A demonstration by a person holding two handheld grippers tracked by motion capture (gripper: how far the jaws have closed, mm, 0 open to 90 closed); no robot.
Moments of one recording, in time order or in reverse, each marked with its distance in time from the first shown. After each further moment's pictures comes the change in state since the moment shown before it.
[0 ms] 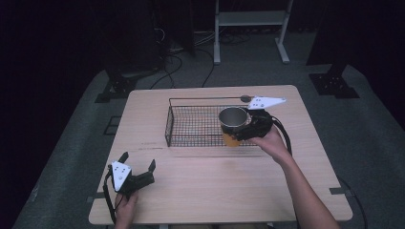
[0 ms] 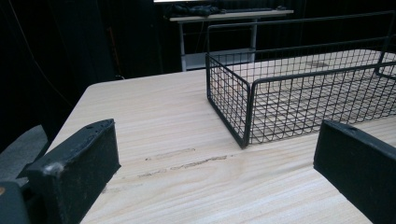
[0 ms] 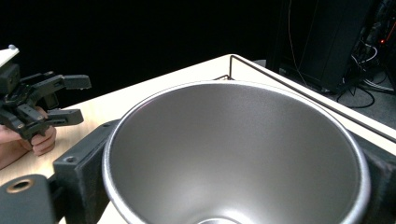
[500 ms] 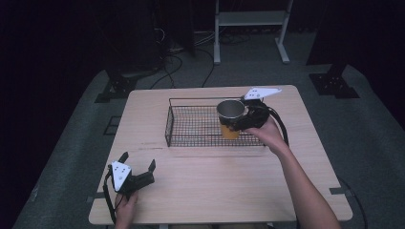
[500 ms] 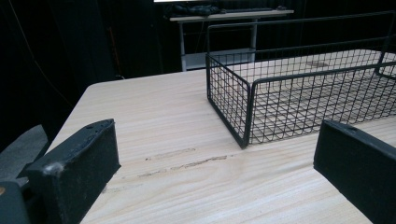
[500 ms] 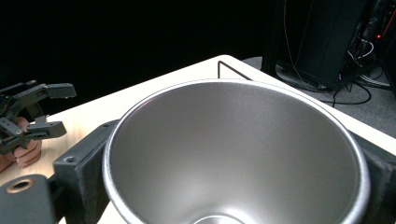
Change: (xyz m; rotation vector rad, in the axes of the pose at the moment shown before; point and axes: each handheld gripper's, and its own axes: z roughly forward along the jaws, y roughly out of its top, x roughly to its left) left arm 0.000 0.000 0.000 0.001 0.000 -0.001; right arm -0.017 0.017 0.013 0.020 -0.010 0.014
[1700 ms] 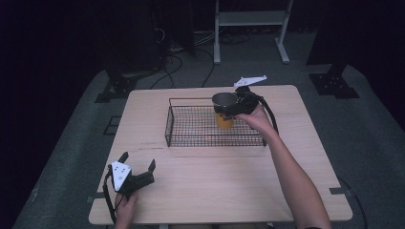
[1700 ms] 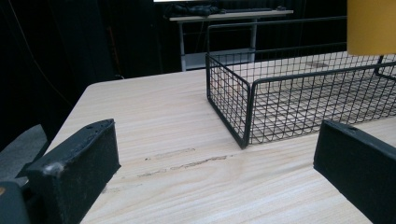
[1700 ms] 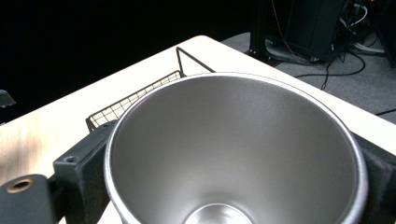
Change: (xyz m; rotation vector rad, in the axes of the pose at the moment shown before) left arm 0.000 0.000 0.000 0.000 -0.002 -0.001; right arm -0.047 0.007 0.051 0.089 -0.038 0.079
